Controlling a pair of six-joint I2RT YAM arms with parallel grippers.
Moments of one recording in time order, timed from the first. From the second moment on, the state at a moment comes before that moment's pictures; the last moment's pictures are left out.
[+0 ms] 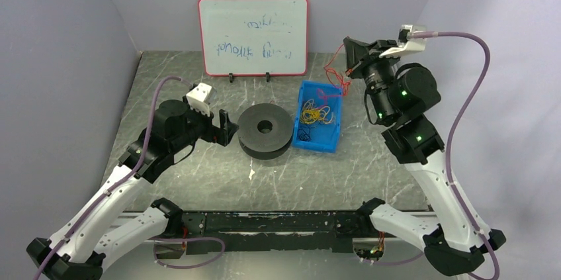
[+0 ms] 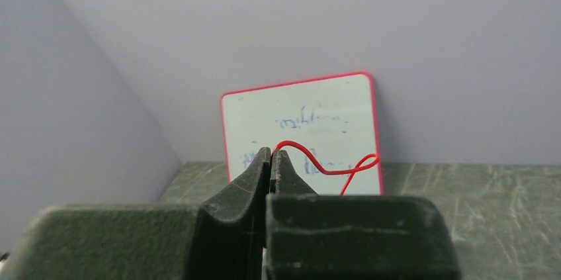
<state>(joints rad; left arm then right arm) -0.57 0.81 0.87 -0.42 0.05 -0.19 0.55 1.00 1.38 -0.12 0.31 0.25</state>
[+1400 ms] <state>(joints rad) -0.57 0.77 0.87 -0.43 0.04 -0.20 0.55 0.88 0.88 -0.70 -0.07 0.42</state>
